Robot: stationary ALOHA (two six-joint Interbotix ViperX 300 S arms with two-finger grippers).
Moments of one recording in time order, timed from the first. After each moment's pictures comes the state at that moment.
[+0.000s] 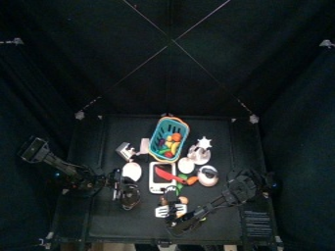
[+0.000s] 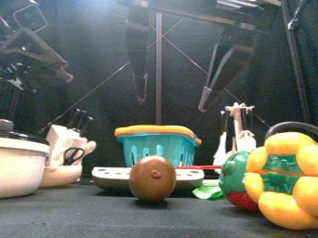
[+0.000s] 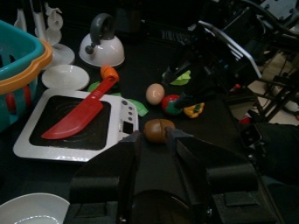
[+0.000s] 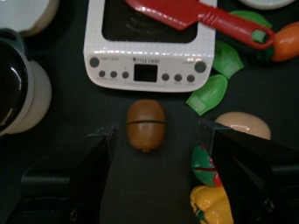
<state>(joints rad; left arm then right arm) -0.46 -0.52 1.26 -0.74 -0.62 0.35 0.53 0.48 -0.20 -0.70 1.44 2.13</state>
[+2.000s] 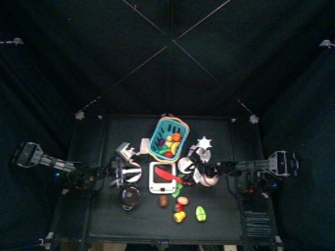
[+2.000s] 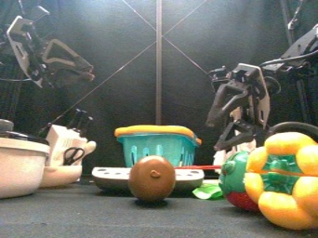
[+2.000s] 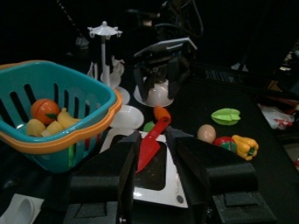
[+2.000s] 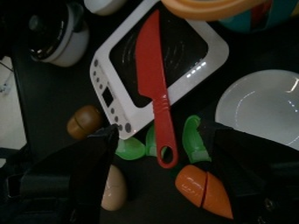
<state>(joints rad) -0.17 -0.60 1.27 -0.56 -0.67 0.35 -0.18 -0.21 0.99 -0.94 -0.21 1.53</state>
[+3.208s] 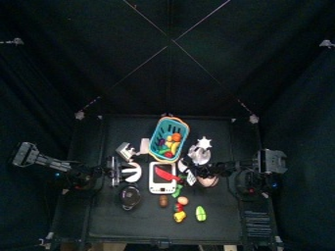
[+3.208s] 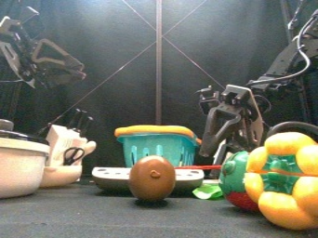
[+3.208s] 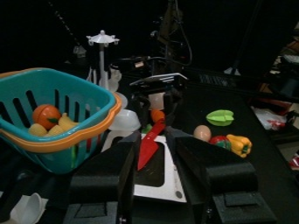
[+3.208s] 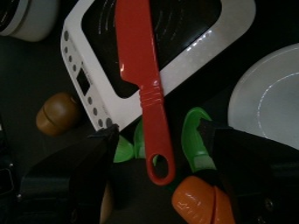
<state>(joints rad) -0.17 -0.68 1.32 -0.55 -0.67 0.35 -0.13 -0.01 0.92 -0.94 -0.26 1.54</state>
